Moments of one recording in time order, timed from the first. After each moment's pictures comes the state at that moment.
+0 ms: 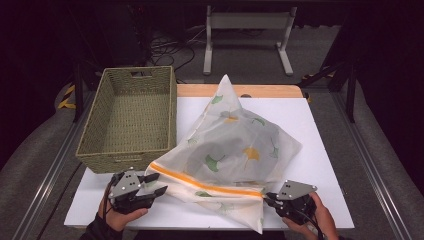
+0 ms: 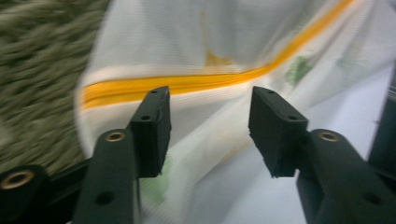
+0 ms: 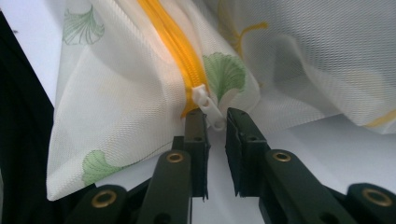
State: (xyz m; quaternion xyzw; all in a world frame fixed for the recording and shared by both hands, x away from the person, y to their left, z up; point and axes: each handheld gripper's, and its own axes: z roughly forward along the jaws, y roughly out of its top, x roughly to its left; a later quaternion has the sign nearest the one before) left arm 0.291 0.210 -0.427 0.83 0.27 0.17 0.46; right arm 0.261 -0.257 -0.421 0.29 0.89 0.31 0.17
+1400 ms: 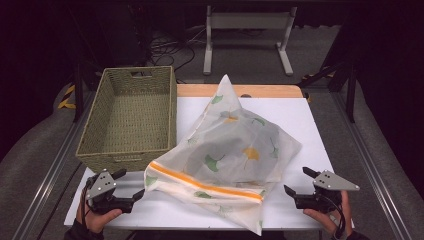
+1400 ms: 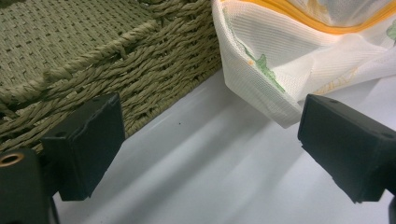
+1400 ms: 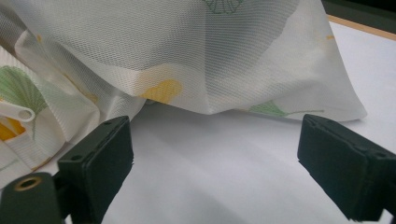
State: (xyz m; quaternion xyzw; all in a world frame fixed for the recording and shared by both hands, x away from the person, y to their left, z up) left arm 0.297 0.263 -0.456 0.80 0.34 0.20 0.45; right arm 0.282 -0.334 -0.438 0.37 0.78 0.42 0.27
